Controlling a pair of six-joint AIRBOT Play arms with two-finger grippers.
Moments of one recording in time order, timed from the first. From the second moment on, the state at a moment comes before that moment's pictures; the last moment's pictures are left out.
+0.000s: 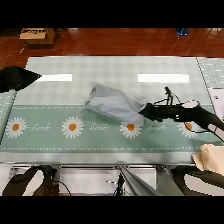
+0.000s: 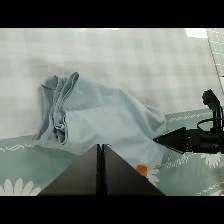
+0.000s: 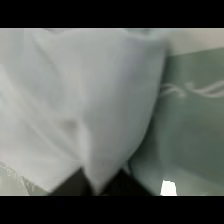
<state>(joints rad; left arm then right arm) 0.25 -0.79 1.08 0.74 -1.28 -1.29 0.07 -1.34 0.60 -0.41 0.80 1.09</state>
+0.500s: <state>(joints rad) 0.25 -0.80 1.08 0.74 -1.28 -1.27 -0.11 -1.11 0.91 -0.51 1.02 1.13</state>
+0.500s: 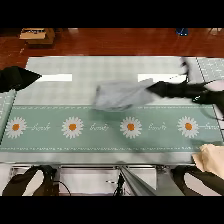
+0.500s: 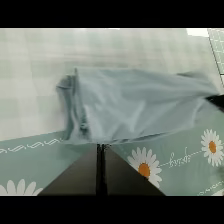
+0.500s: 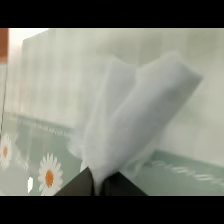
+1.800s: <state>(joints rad) 0.25 -1.17 1.08 0.74 -0.86 -1.06 -1.10 -0.84 1.26 -1.72 1.84 1.49</state>
